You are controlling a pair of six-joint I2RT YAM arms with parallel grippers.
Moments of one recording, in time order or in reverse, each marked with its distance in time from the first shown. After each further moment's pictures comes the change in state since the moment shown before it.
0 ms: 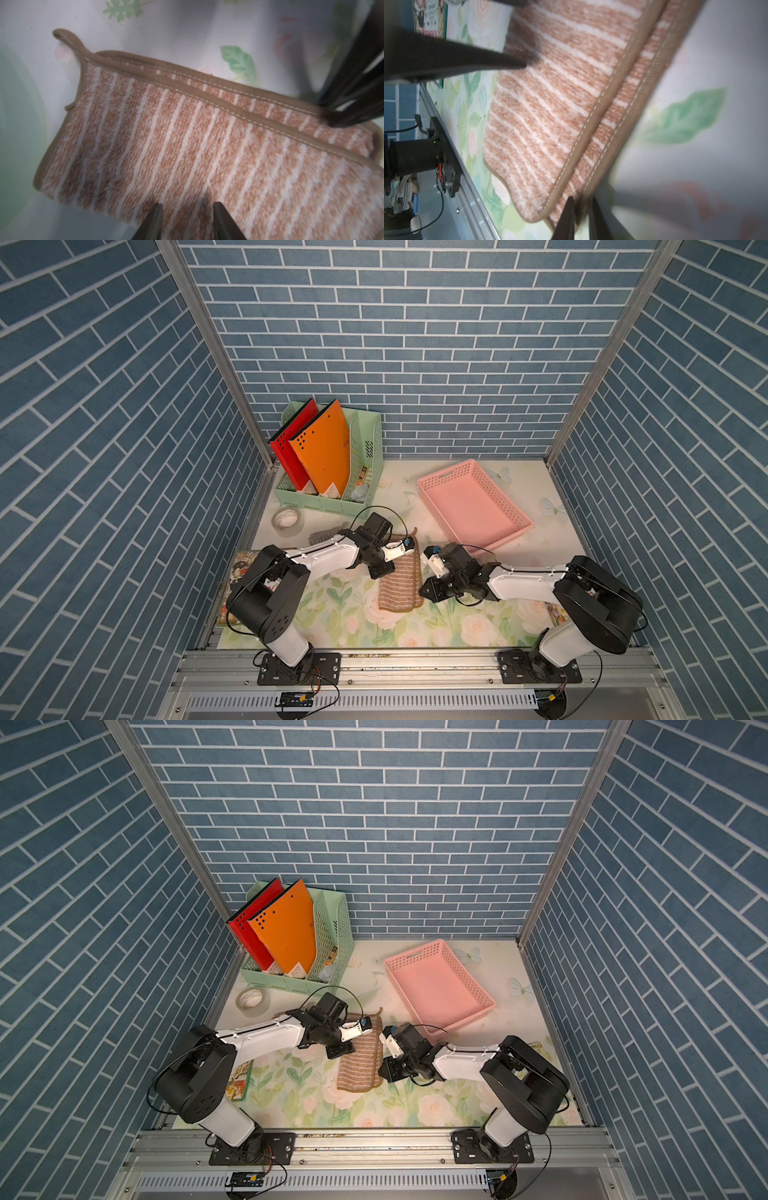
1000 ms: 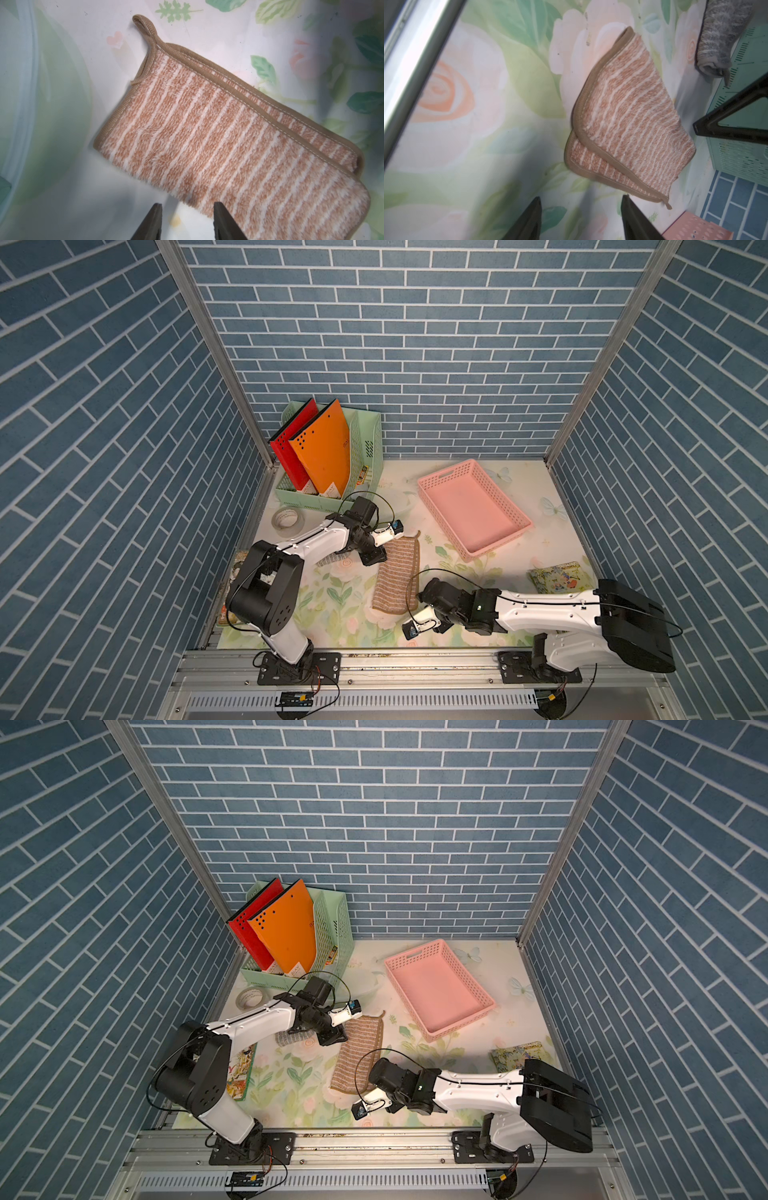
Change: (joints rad) left arm 0.143 0.037 0.138 -0.160 0.135 0.019; right arm 0.367 -0.156 0.025 -0.217 0.579 -1.601
